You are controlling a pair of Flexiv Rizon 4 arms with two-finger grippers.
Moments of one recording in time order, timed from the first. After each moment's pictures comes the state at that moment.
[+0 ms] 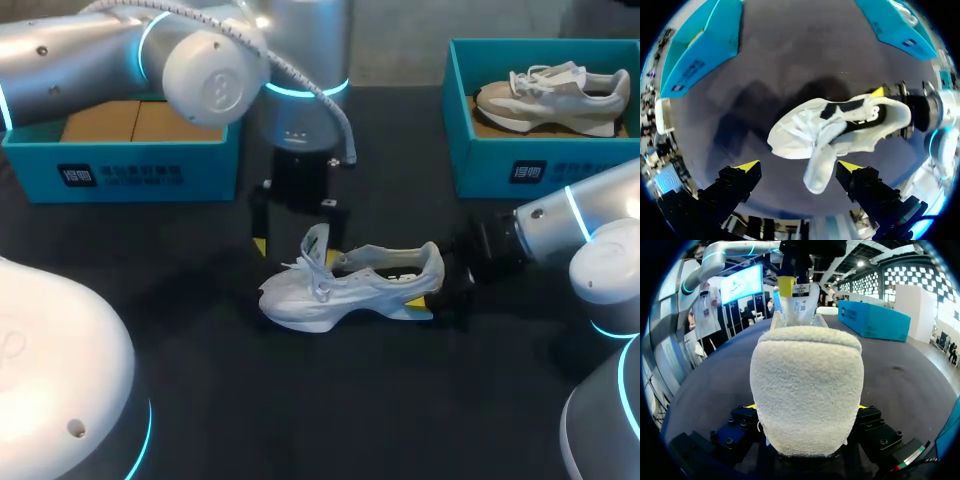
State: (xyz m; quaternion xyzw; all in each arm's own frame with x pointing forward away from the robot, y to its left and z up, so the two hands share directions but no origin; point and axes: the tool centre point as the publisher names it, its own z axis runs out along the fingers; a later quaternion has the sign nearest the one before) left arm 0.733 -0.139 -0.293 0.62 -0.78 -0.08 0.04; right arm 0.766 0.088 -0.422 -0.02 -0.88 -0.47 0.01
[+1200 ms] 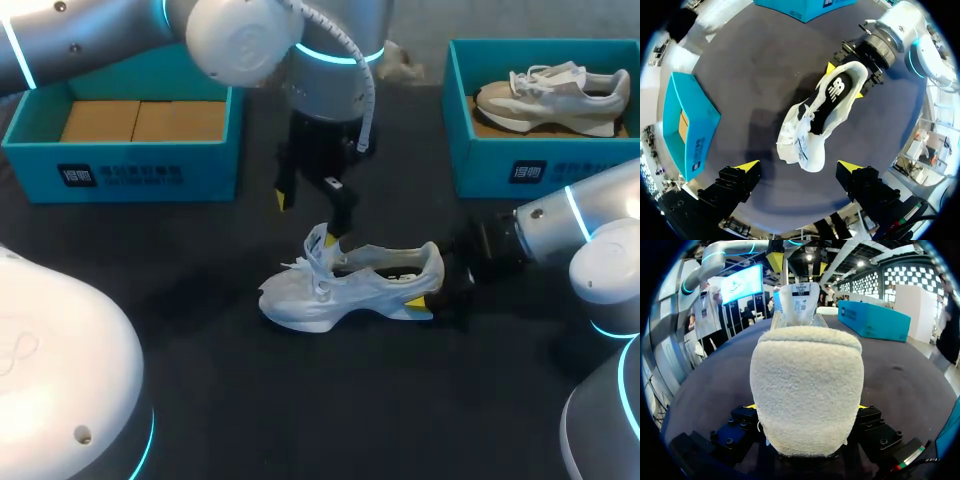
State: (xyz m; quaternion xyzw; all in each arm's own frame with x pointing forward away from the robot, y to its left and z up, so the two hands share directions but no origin) left arm 0.750 -0.150 -0.251 0.34 -0.93 -0.08 0.03; right arm 0.766 0.088 -0.422 -0.02 -0.88 -0.47 0.01
